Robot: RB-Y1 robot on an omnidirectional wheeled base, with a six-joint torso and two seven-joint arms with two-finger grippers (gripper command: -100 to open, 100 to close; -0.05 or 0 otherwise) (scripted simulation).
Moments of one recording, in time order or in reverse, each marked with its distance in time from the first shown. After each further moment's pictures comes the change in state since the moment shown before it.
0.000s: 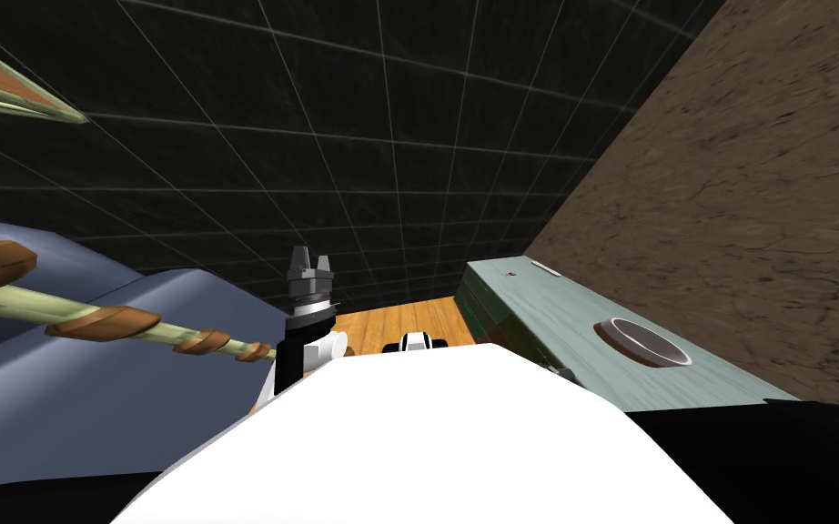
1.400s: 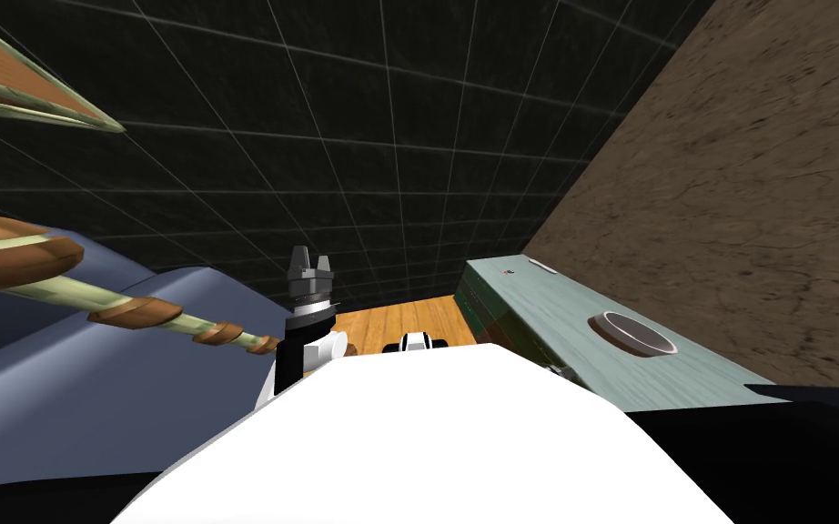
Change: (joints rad) left arm 0.000 0.000 0.000 0.000 0.000 0.000 0.000; right arm 0.001 -0.022 0.000 -0.001 -0.003 -0.026 0.008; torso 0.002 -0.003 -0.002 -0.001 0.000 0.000
